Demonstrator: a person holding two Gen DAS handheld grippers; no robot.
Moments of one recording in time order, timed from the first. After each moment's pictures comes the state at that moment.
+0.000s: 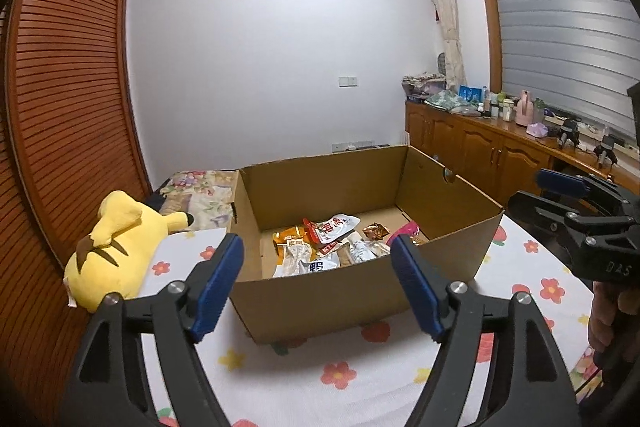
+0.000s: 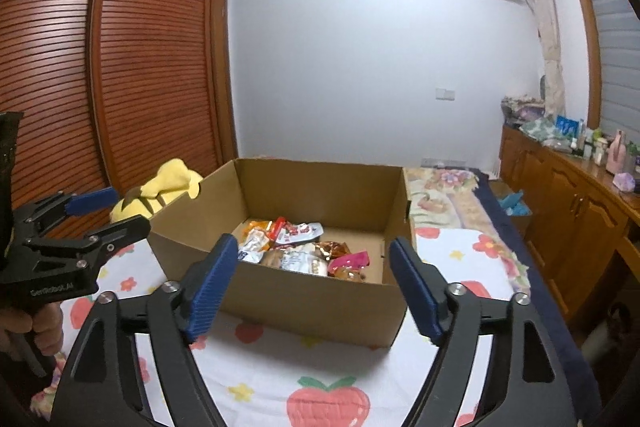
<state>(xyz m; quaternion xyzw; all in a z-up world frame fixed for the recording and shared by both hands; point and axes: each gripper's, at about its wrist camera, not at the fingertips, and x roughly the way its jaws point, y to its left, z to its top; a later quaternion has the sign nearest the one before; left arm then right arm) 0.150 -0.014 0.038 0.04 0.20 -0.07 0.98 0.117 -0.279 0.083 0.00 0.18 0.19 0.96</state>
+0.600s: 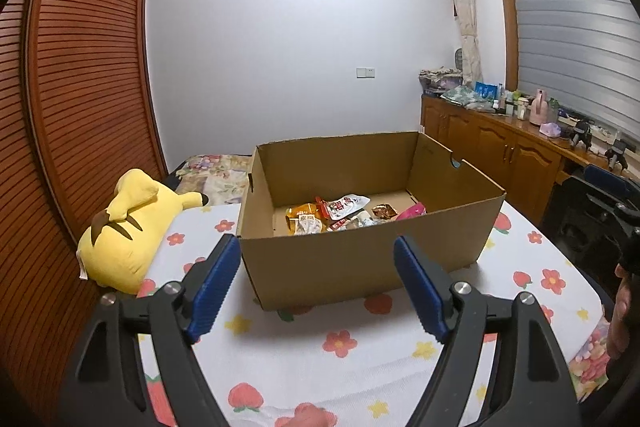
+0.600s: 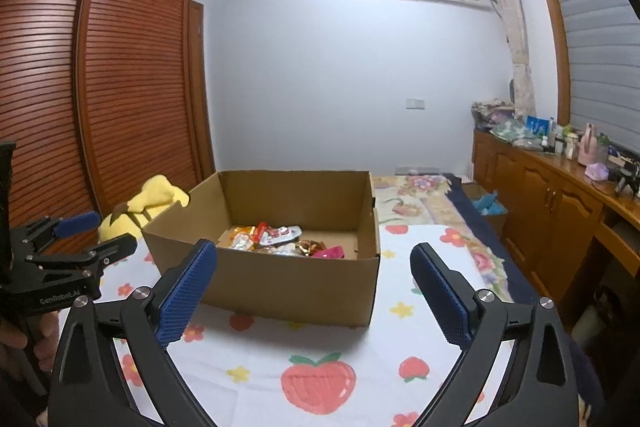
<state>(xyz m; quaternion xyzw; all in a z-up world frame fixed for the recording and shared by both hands) 0.122 -0.014 0.025 0.02 0.22 -0.04 0.97 0.072 -0.296 0.085 0.02 0.16 0.14 0.98</state>
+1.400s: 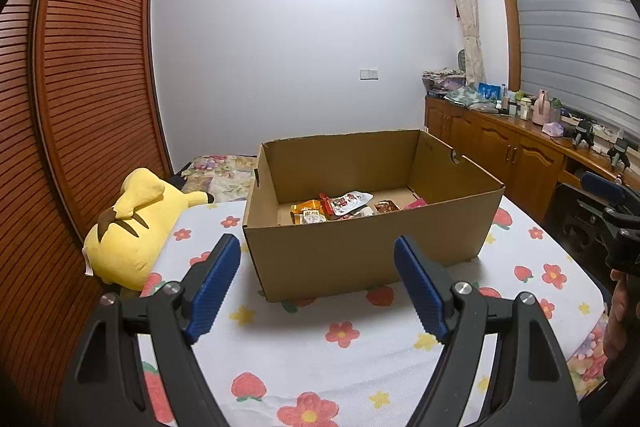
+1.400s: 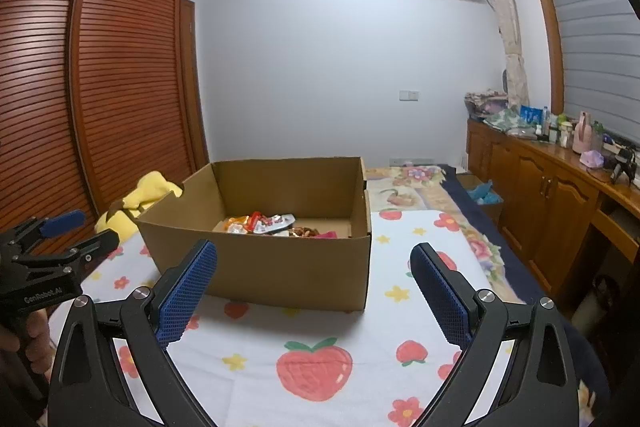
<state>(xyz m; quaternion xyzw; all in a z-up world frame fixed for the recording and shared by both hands) 0.110 -0.017 0.023 0.03 0.21 -0.03 0.98 0.069 -0.302 0.074 0.02 0.17 0.13 0.98</state>
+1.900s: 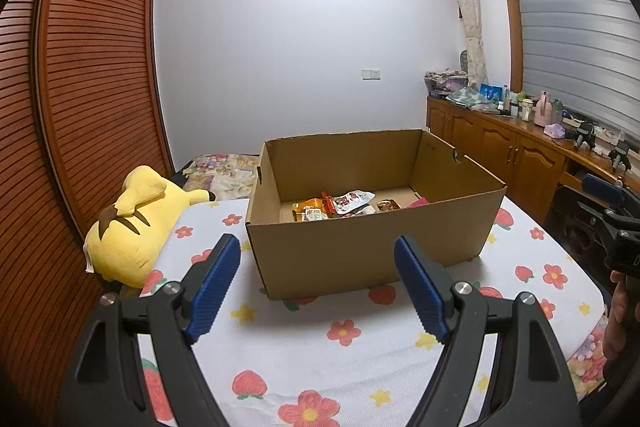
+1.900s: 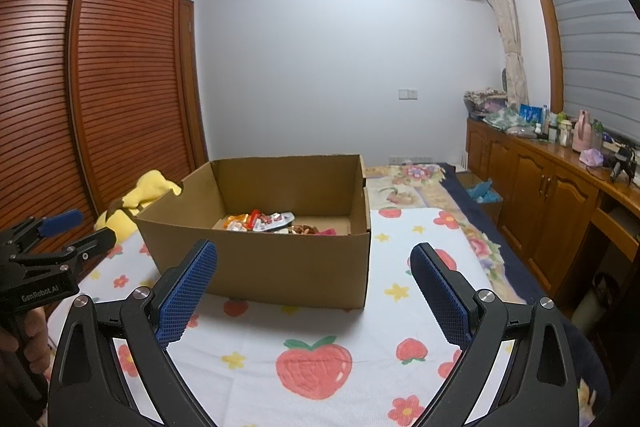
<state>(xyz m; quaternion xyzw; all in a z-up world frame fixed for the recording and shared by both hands) 0.109 -0.015 0.023 0.02 0.21 -0.03 0.98 0.069 -0.301 0.074 0.02 0.17 0.13 0.98</state>
